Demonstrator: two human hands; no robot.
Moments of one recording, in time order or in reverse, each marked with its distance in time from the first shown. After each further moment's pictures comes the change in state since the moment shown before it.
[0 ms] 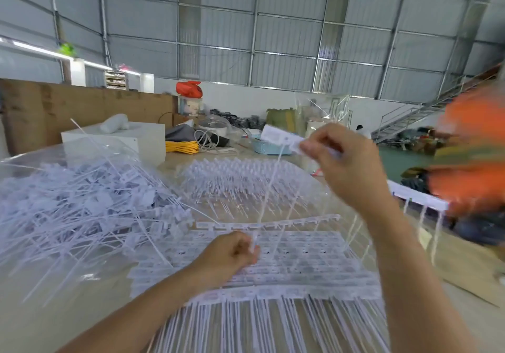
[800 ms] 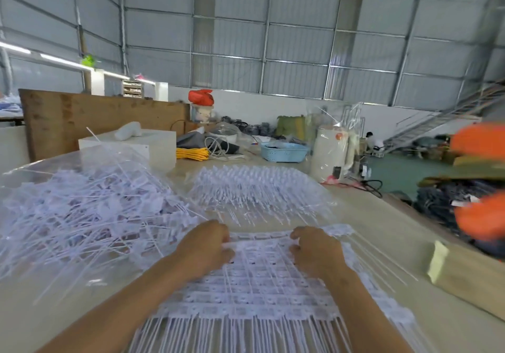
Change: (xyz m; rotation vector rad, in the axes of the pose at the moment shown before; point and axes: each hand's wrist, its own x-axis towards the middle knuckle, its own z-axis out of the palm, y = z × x) left_hand 0.009 0.011 -0.042 0.900 0.204 0.001; right_hand -0.058 0.099 0.081 -0.608 -0.676 0.412
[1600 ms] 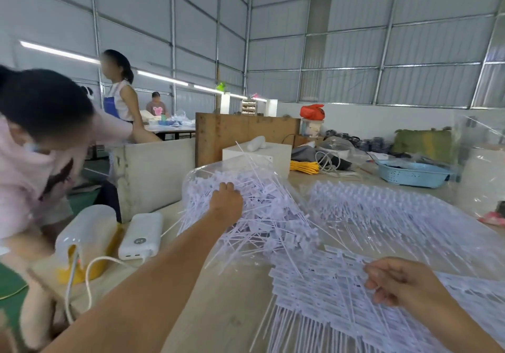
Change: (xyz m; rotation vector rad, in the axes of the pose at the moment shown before) left_hand -0.022 -0.168 -0.086 0.728 0.031 -0.558; right_hand -0.023 -0.065 0.011 1.071 -0.207 -0.178
